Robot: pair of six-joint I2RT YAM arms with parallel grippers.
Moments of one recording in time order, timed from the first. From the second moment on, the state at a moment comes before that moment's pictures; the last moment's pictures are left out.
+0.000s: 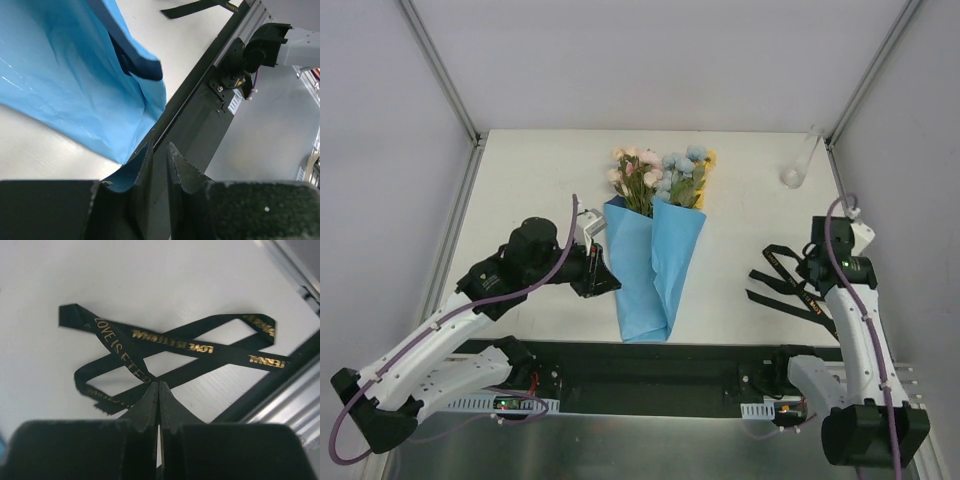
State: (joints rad) left arm -0.73 0.84 0.87 -0.55 0.46 -0.39; right arm 0.05 0.92 0.86 -0.92 0.40 0.58
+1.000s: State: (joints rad) left arm -0.73 0.91 0.93 -0.68 0.30 -0.27; right arm 0.26 1.34 0.69 -0.59 0.00 0.70
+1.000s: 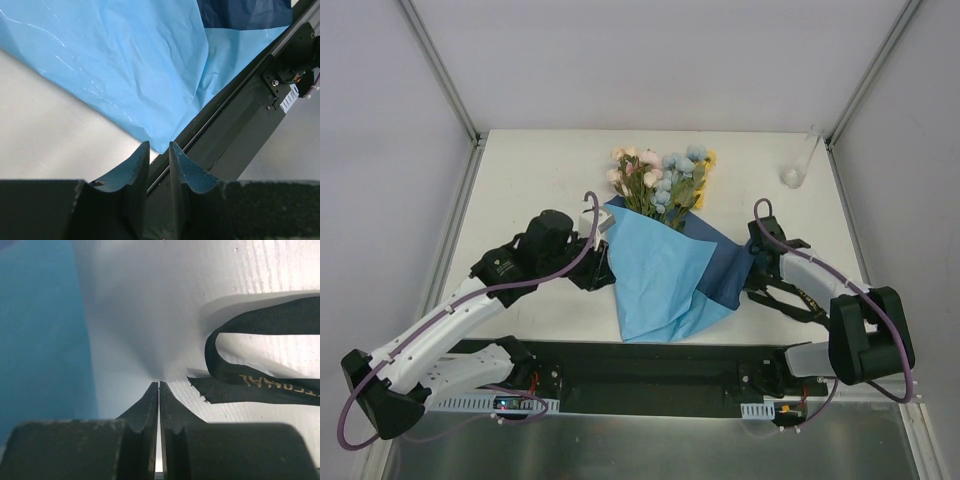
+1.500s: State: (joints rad) left arm -0.73 1.03 0.96 -0.65 0.30 -0.27; right arm -0.12 1.14 0.54 -0.63 0.09 0.75
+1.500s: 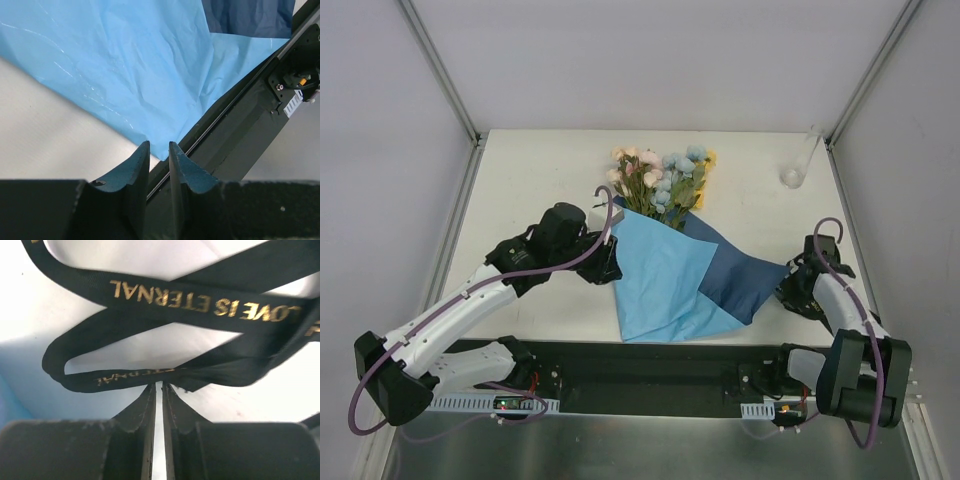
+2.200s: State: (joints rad) left arm -0.73 0.97 0.96 -0.59 0.22 -0.33; right arm 0.27 1.06 0.83 -0.64 -0.13 0.54
